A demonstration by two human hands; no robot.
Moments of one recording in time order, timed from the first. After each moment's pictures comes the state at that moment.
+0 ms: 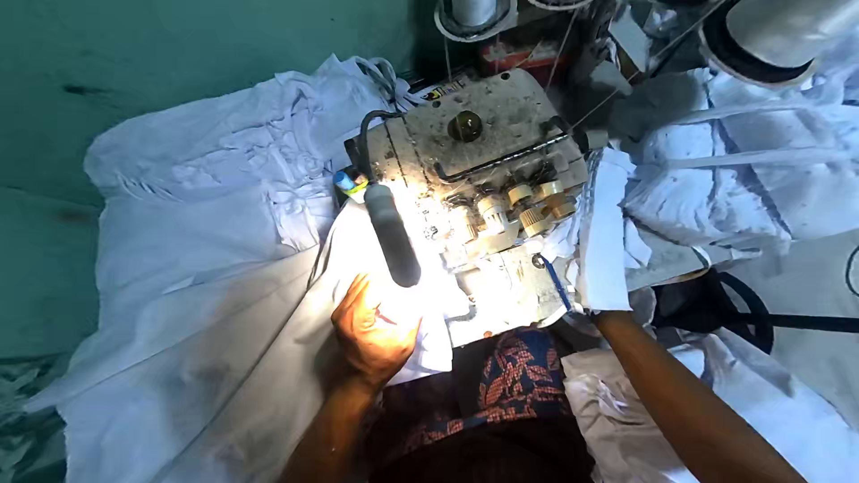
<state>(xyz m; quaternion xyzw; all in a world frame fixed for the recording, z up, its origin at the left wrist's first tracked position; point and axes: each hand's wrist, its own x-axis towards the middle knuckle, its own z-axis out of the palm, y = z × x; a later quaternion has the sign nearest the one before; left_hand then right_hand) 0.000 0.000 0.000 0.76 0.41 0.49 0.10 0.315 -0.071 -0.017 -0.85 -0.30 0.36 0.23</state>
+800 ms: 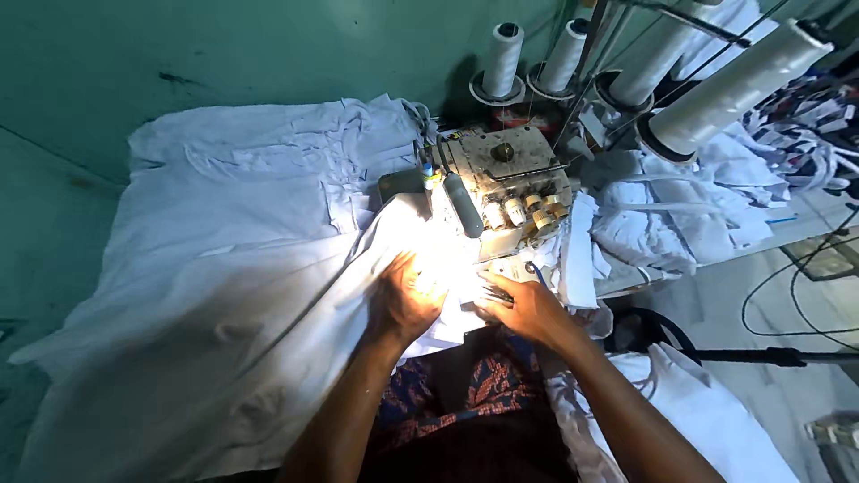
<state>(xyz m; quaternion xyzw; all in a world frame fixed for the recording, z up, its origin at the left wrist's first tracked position) -0.009 0.003 0.004 0.78 0.43 0.44 0.15 0.226 -0.075 0.006 -0.71 -0.66 0.24 0.08</state>
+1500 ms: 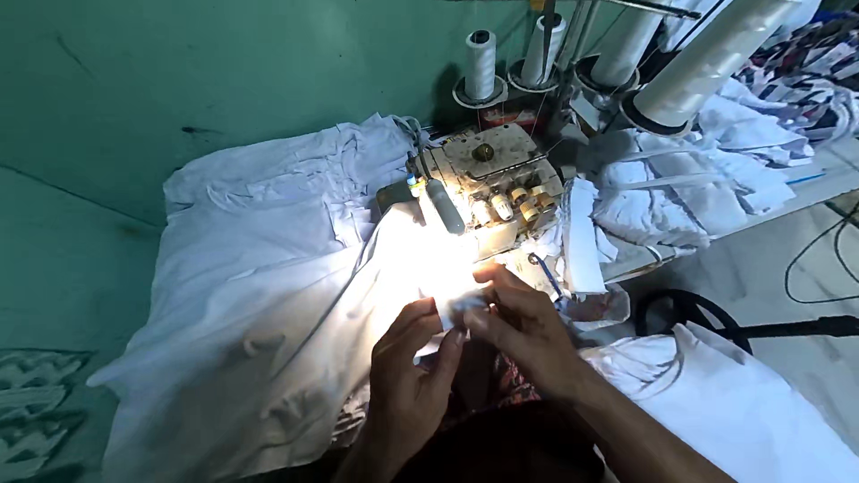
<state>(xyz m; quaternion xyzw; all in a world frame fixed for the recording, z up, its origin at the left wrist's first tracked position) -0.031 -0.089 0.071 0.74 0.29 0.48 0.35 0.156 -0.118 0.078 -0.41 -0.59 0.37 0.59</state>
